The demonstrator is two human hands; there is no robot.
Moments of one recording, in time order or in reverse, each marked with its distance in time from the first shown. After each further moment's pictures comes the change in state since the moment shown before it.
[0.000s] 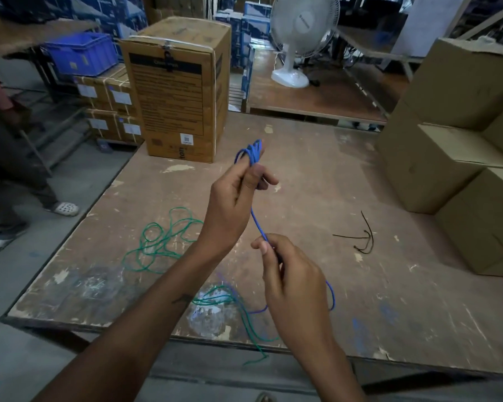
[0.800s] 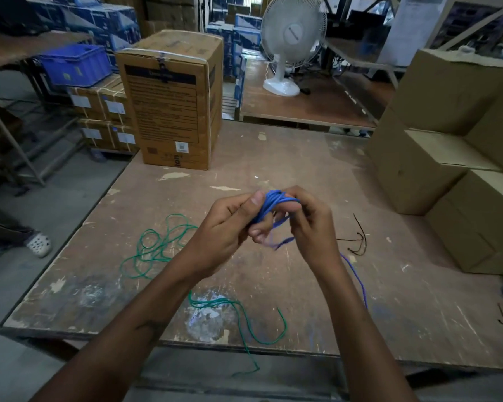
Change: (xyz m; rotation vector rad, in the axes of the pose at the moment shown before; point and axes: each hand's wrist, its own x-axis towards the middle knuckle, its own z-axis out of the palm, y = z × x) left_hand -0.028 0.032 -0.020 -0.496 -0.415 -0.183; right_hand 0.089 0.034 -0.021 0.425 -0.005 -0.151
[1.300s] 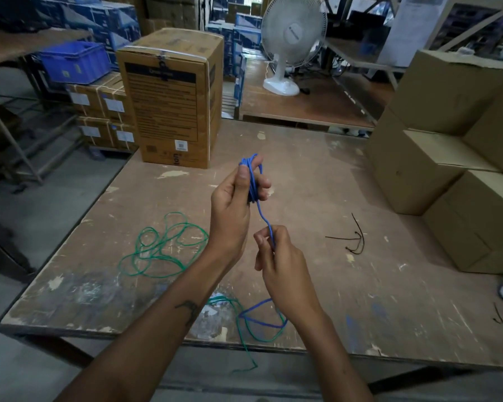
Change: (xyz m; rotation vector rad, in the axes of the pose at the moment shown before) left_hand 0.033 -0.034 0.014 -0.057 0.525 0.091; right_hand -0.068 0.002 0.034 -0.354 -0.109 0.279
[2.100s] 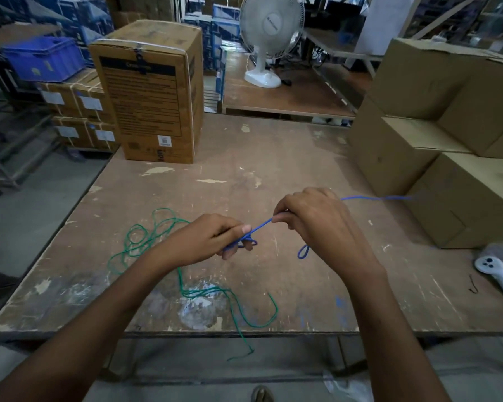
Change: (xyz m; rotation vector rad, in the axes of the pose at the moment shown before) left_hand -0.012 0.015 -0.072 0.898 -0.897 -0.123; right_hand 0.041 0.000 -0.090 -0.822 -0.032 -0.450
